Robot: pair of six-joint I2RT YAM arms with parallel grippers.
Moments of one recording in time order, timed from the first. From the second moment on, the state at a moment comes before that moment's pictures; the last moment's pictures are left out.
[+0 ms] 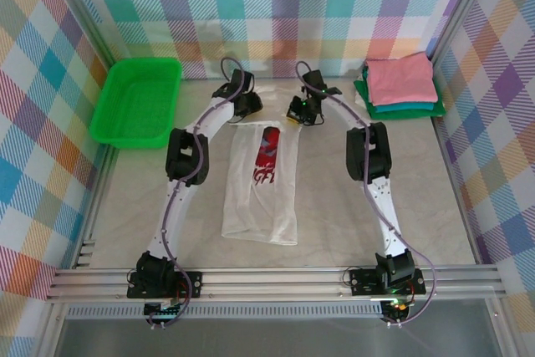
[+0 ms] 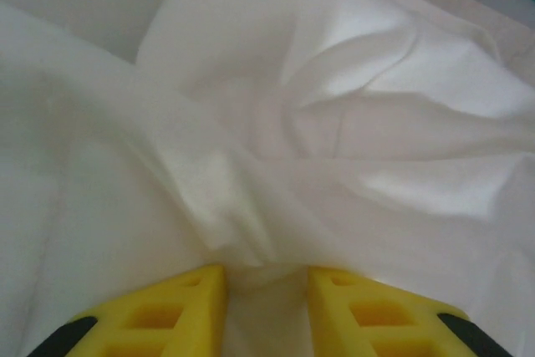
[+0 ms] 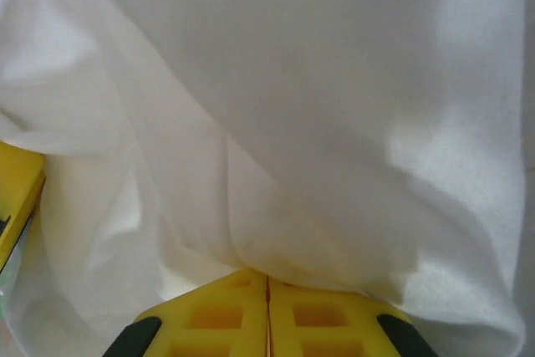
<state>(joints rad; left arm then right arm) -0.33 2.69 2.42 -0.59 0.07 -0.61 0.31 2.57 2.22 -0.66 -0.33 0.67</state>
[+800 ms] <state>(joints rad) -0.32 2.58 2.52 -0.68 0.10 -0.60 0.25 2.34 2.16 -0.80 -0.43 0.56</state>
